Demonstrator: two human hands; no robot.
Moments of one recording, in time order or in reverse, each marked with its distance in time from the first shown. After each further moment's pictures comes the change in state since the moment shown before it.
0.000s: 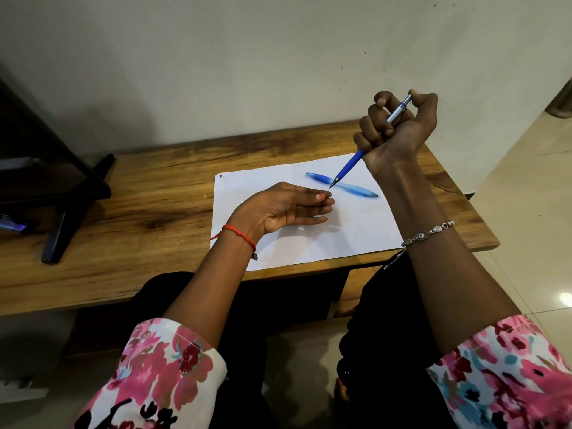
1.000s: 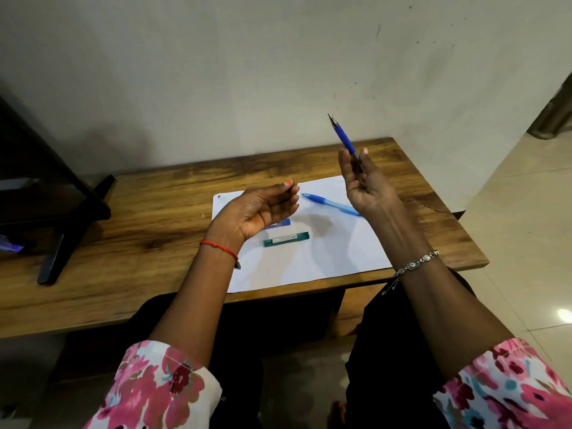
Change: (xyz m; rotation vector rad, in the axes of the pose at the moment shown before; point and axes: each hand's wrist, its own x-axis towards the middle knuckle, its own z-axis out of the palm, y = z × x) left_hand -0.005 0.013 -0.025 -0.335 0.065 0.215; right_hand 0.006 0.025 -0.019 0.334 0.353 0.195
